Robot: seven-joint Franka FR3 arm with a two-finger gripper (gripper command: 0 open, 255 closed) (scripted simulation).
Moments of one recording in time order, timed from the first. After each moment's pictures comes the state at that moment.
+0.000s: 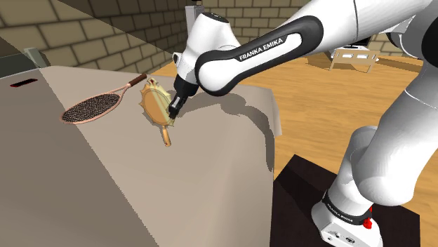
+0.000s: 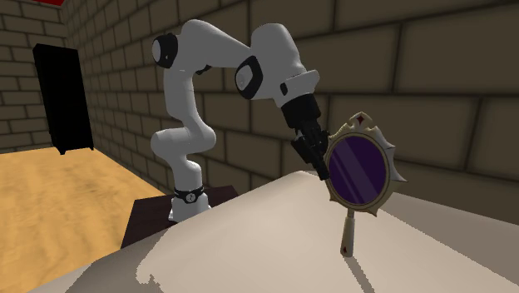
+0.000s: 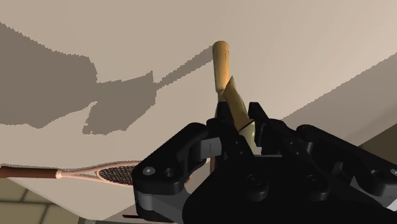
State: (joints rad) arm 0.25 -0.13 0.14 -2.17 0.09 2.54 -0.19
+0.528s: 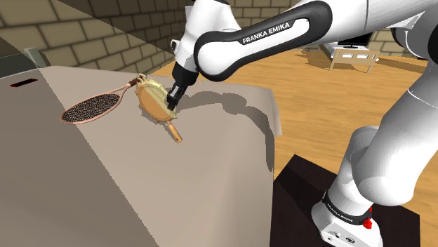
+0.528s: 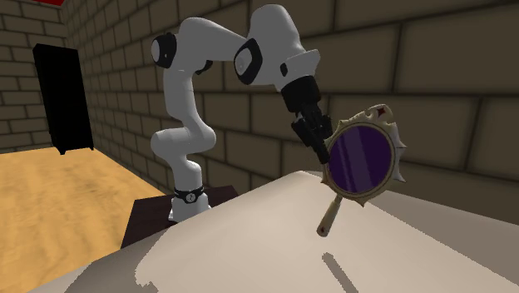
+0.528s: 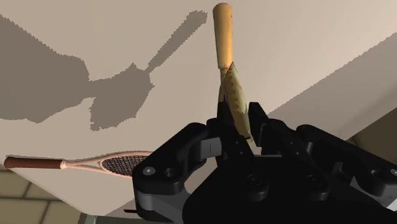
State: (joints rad) arm 0.25 -0.16 0.14 -2.10 0.09 2.45 -0.19
